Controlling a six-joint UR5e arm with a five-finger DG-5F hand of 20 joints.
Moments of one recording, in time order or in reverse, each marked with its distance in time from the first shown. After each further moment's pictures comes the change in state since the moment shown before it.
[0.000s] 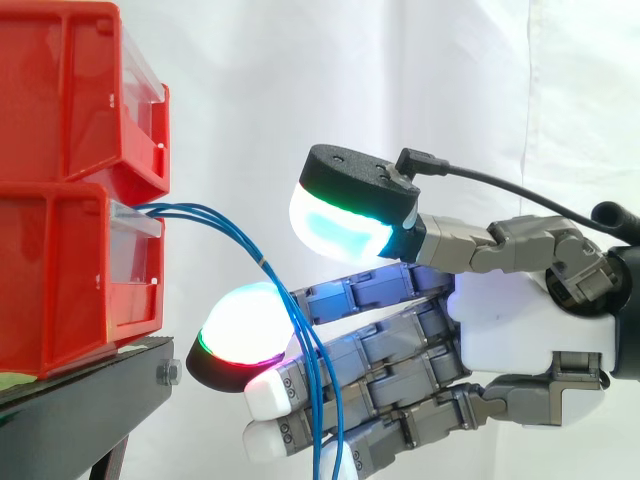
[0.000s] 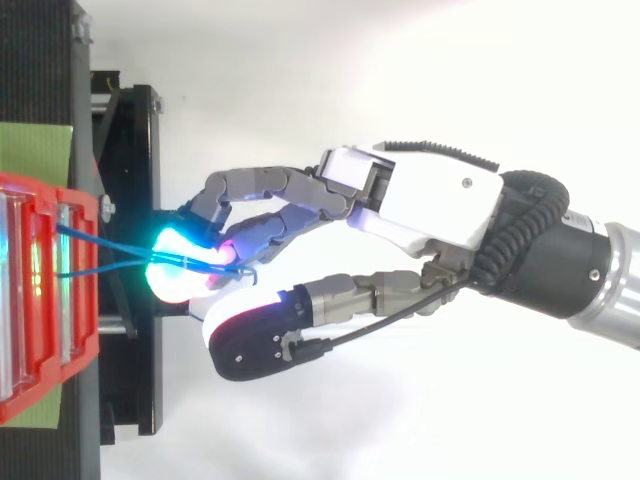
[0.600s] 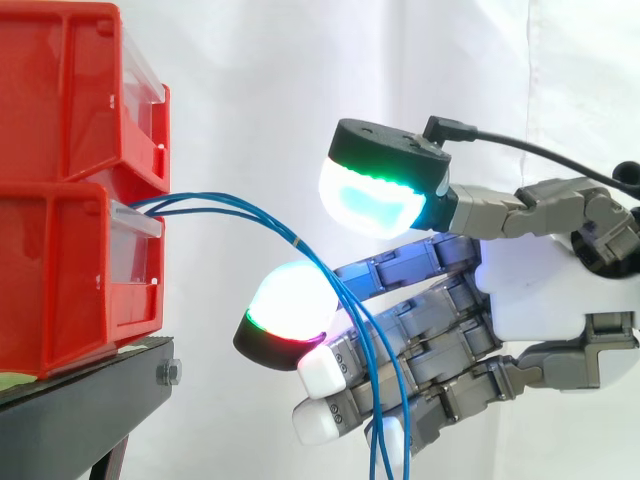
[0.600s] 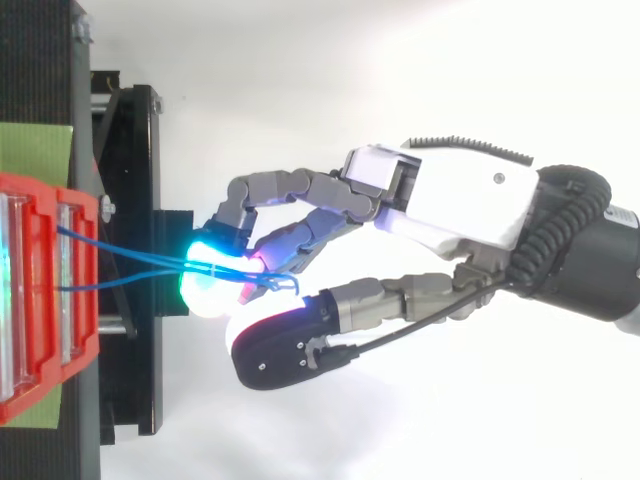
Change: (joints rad) arm -0.001 0.053 0.002 -0.137 -0.022 0.036
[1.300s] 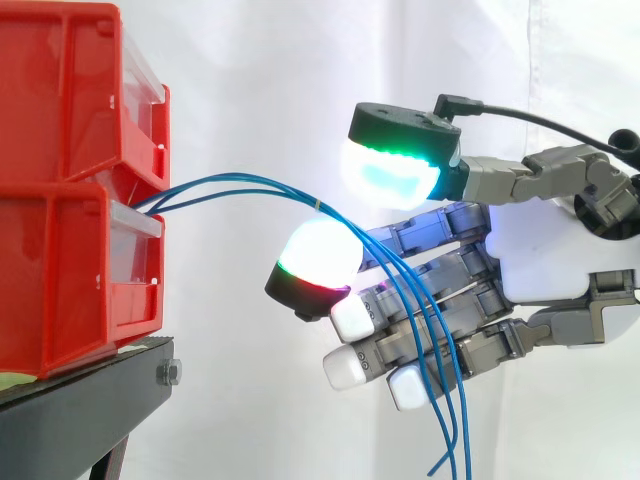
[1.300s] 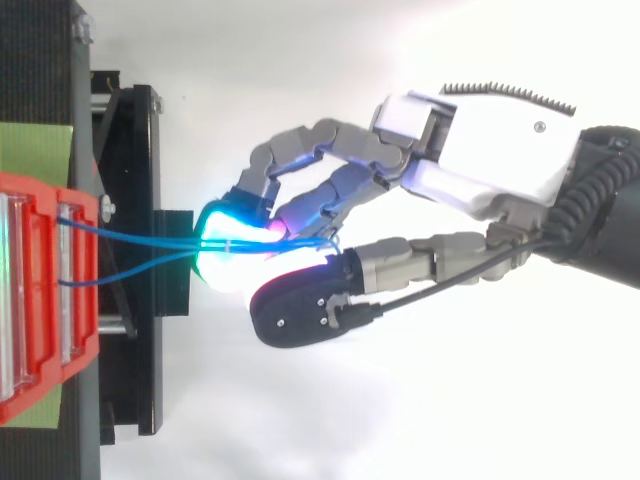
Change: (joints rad) arm -0.026 0.038 0.000 -0.063 0.005 0.052
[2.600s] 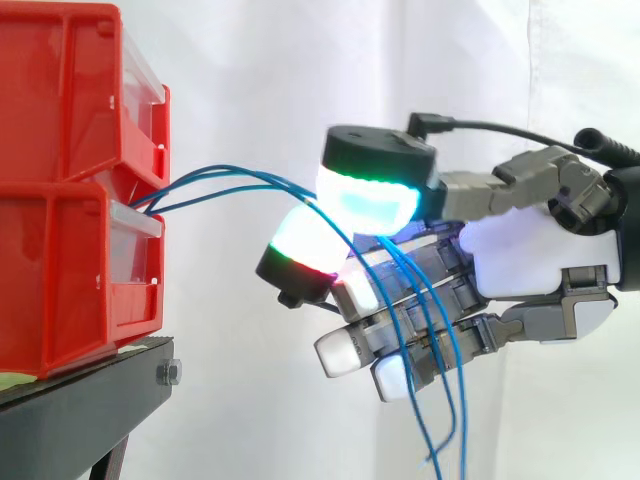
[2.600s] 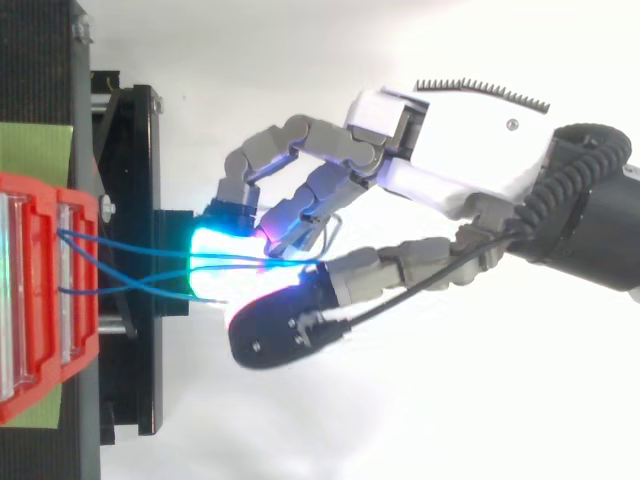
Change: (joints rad) arm 0.000 -0.035 0.064 -0.026 -0.002 -0.013
